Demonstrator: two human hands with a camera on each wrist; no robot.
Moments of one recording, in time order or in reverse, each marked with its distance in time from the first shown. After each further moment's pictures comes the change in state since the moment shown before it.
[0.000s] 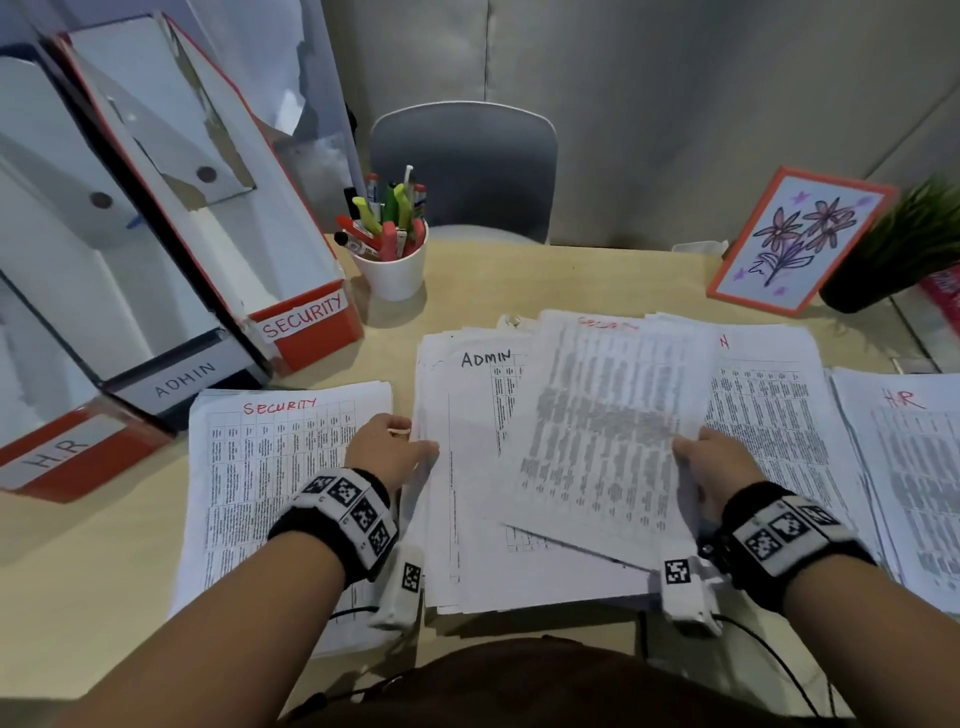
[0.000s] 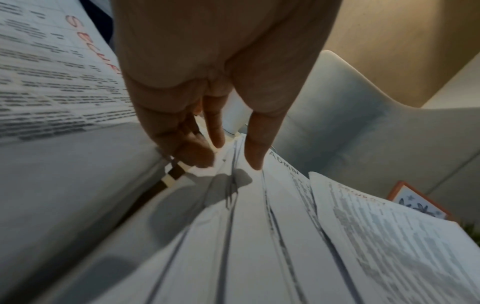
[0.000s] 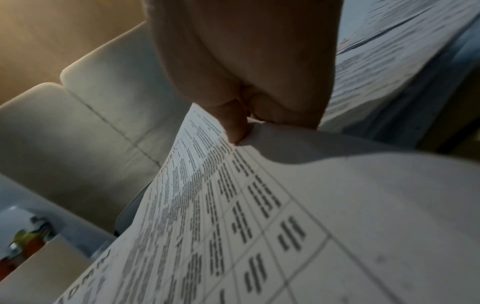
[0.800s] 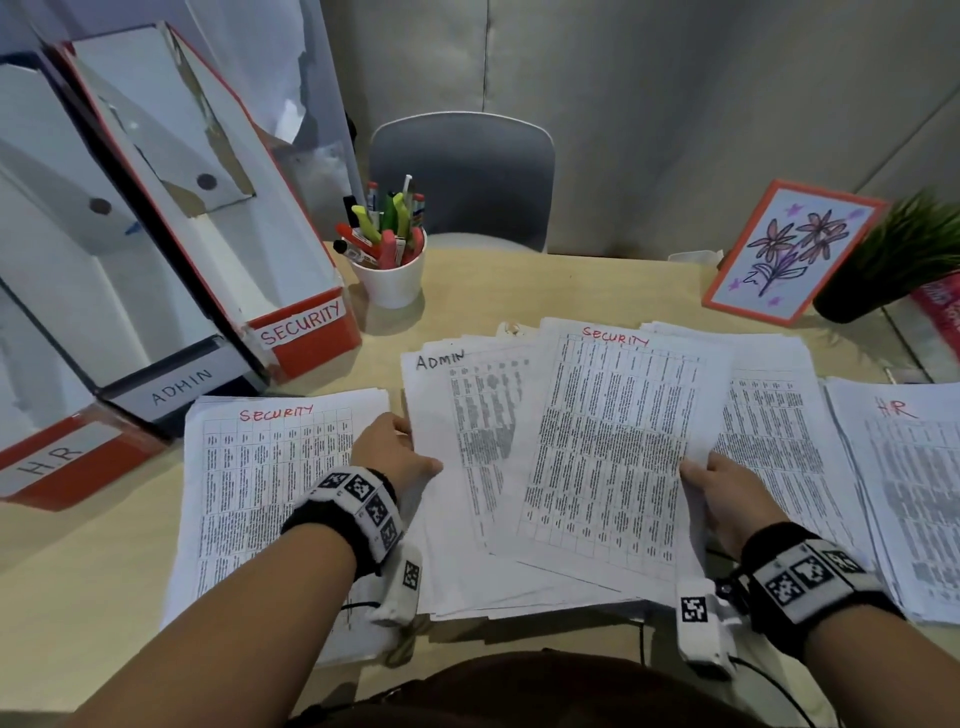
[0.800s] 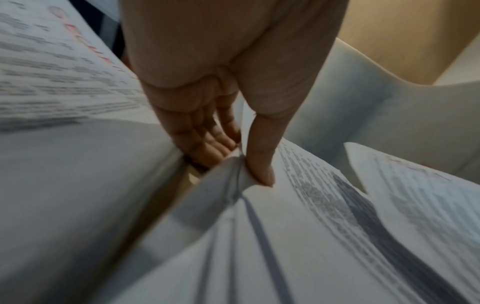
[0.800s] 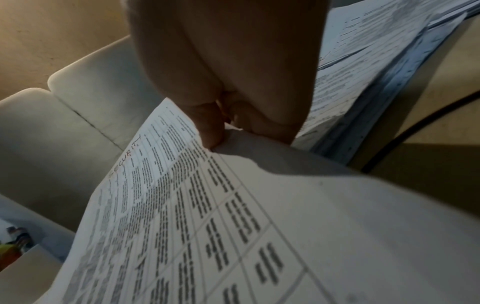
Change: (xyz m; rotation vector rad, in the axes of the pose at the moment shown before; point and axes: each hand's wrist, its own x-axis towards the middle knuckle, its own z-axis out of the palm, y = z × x) left_hand 0.003 0.007 0.003 0.194 -0.023 0.069; right_hand -0.013 0.019 -0.014 0.180 -0.068 -0.044
